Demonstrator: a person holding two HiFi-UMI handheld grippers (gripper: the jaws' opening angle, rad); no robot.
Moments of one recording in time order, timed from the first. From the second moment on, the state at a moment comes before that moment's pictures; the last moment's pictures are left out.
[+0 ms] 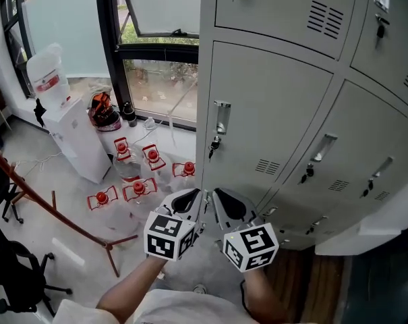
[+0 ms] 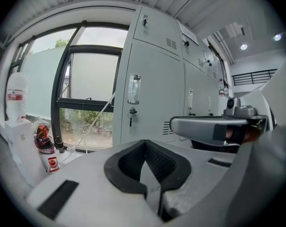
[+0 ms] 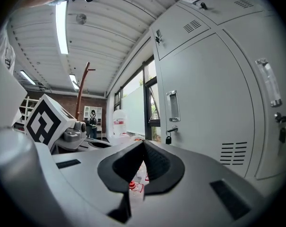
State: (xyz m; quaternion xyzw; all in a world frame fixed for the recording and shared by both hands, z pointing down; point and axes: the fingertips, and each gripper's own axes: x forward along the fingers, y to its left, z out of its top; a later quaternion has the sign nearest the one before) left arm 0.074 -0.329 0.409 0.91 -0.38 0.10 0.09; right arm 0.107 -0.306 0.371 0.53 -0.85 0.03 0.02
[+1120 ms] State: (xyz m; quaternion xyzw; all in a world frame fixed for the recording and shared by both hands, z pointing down) left arm 0.081 -0.452 0.376 0.97 -0.23 0.07 0.06; right arm 0.123 -0.438 0.306 0.68 -0.73 -0.04 0.00
